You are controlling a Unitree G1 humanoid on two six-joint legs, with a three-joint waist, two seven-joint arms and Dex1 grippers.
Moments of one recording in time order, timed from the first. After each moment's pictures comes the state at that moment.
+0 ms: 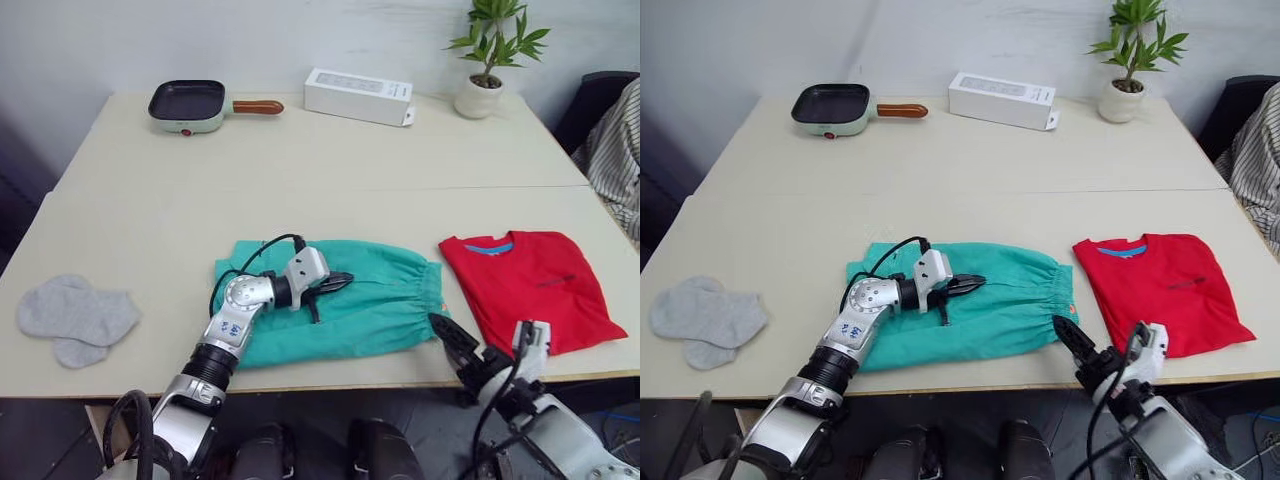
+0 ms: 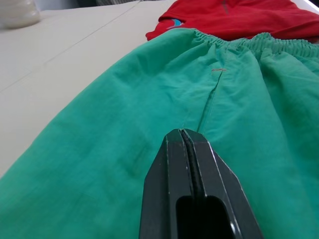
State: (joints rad) left arm -0.56 0.22 -0.22 0.47 -0.07 -0.15 -0.85; right arm 0.33 -0.36 -0.23 -0.55 1.59 0.64 -0.25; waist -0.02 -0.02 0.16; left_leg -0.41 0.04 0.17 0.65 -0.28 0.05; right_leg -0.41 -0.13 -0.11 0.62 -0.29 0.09
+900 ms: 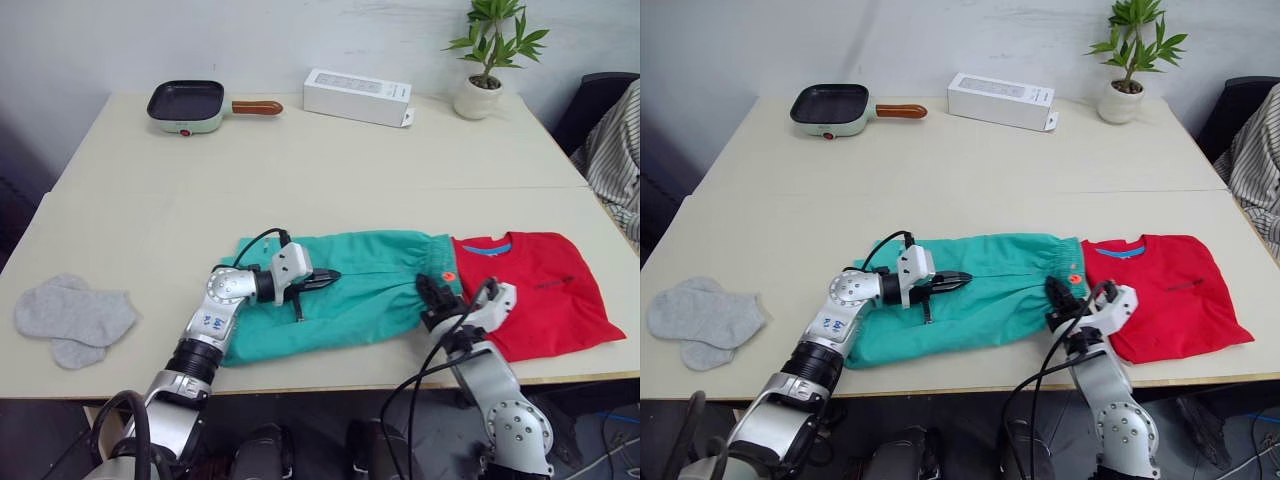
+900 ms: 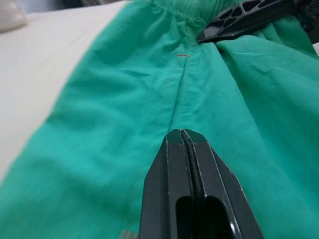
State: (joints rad) left arm -0.55 0.30 -0.16 0.42 -0.10 -0.15 -0.93; right arm 0.05 -0.08 -0.22 -0.38 1.20 0.44 -0.21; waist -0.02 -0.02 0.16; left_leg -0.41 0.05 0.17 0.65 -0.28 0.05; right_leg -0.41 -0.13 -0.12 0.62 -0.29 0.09
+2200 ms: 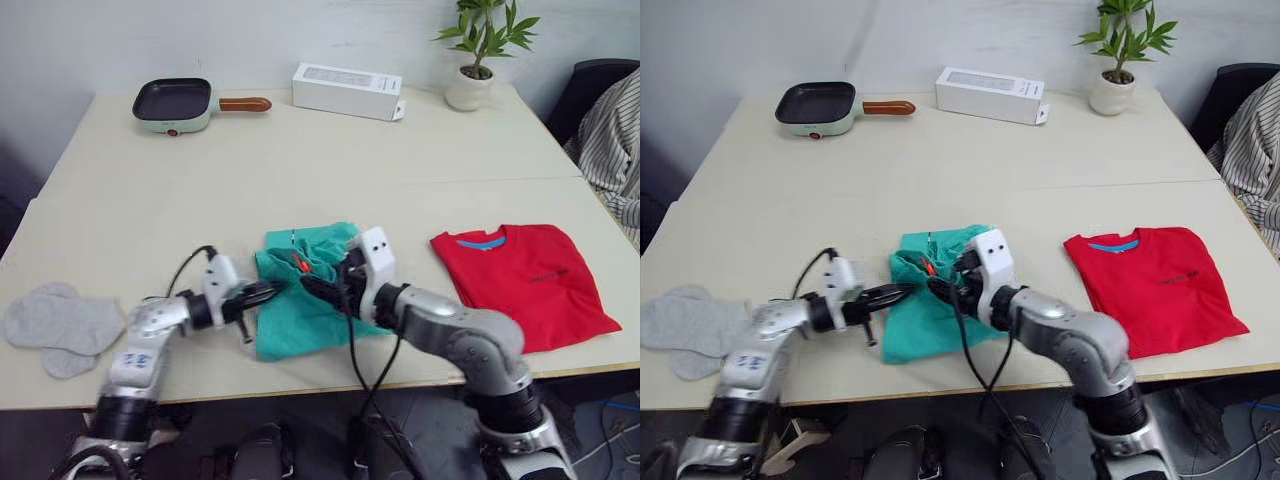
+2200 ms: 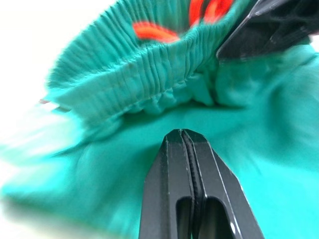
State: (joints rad) left arm -0.19 0.58 0.08 -0.04 -0.34 0.18 -0.93; right arm -0.43 -0.32 0.12 -0.44 0.95 1.08 0.10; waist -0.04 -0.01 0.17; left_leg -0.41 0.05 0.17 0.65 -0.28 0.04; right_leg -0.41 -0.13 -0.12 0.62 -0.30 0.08
